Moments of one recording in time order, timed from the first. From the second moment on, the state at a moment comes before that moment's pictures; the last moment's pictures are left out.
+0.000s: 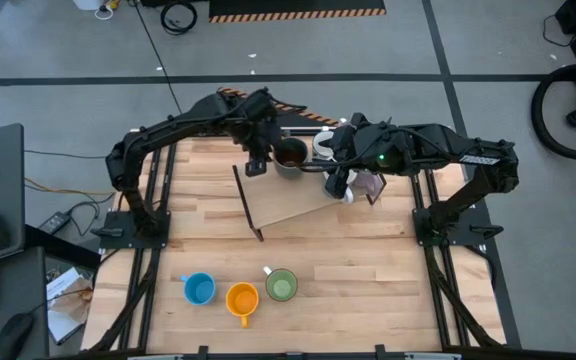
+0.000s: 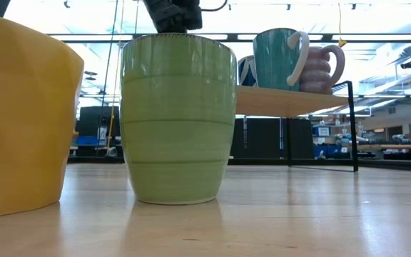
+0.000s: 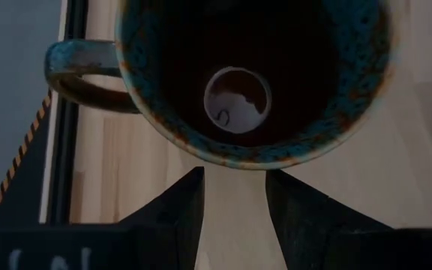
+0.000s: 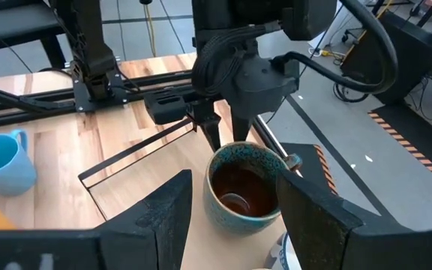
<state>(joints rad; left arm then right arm) 0.43 1.78 1.84 -1.13 0.14 0.38 0.09 1.49 1.87 -0.97 0.49 0.16</state>
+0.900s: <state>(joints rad) 0.41 1.72 1.84 -1.11 0.08 0.27 0.10 1.49 1.87 -0.97 0.49 0.21</state>
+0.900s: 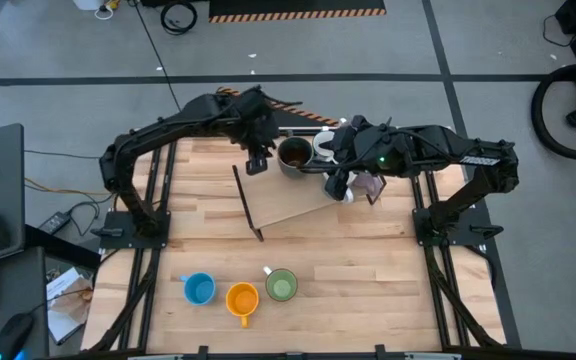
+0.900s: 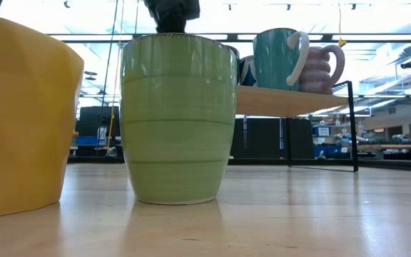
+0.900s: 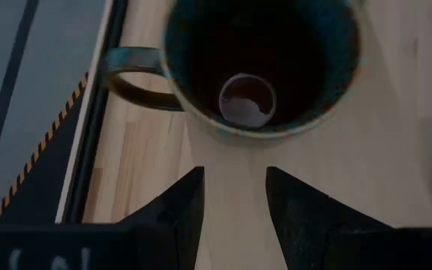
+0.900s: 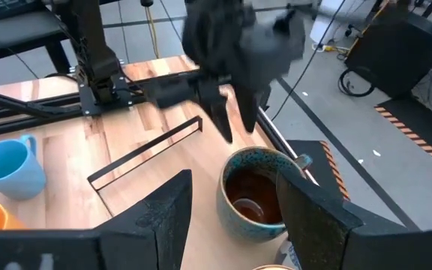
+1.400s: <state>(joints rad) 0.23 1.56 1.84 -1.35 0.19 0.05 0.13 1.49 1.87 -0.98 0.41 0.26</state>
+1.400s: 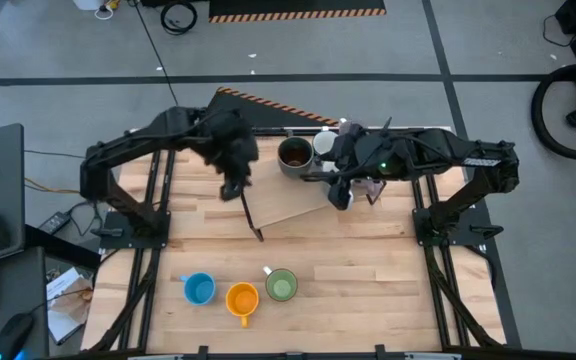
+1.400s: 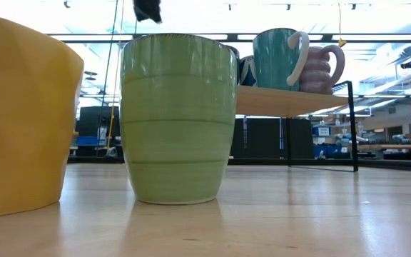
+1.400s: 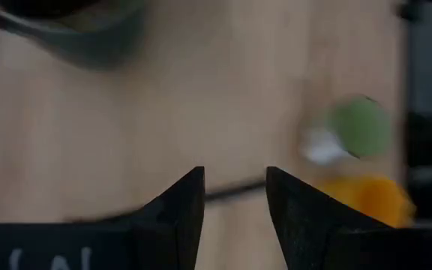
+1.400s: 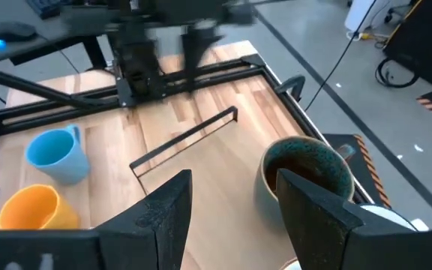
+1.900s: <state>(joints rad) -0.24 1.39 1.84 -1.39 0.02 -0.15 0.17 1.57 1.87 -0.77 0.41 0.36</state>
